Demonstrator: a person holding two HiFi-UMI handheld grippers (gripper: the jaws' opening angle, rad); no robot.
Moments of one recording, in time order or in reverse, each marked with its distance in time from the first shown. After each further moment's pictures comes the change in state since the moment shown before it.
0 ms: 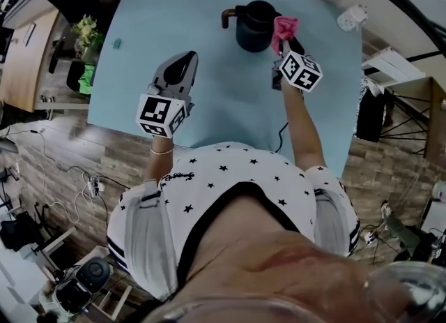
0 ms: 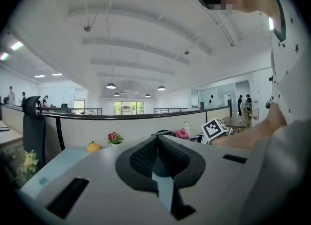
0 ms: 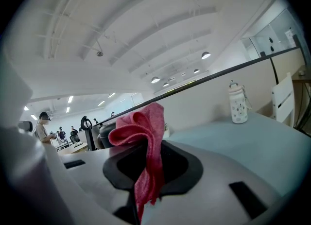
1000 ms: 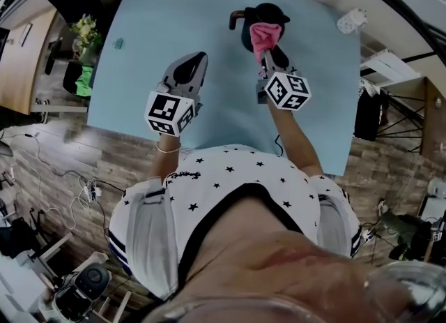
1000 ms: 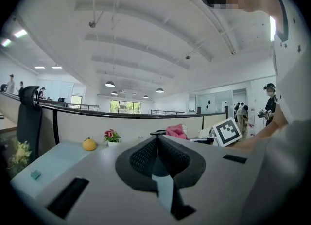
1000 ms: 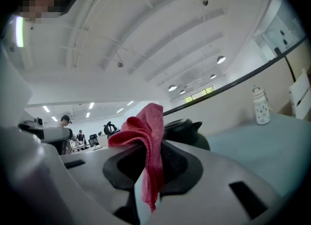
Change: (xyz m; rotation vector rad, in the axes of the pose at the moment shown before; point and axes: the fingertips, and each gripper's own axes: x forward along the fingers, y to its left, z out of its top) left arm -0.004 0.008 -0.010 -0.061 -0.028 -0.049; right arm -0.039 0.116 -0.004 -0.046 -0.113 0.212
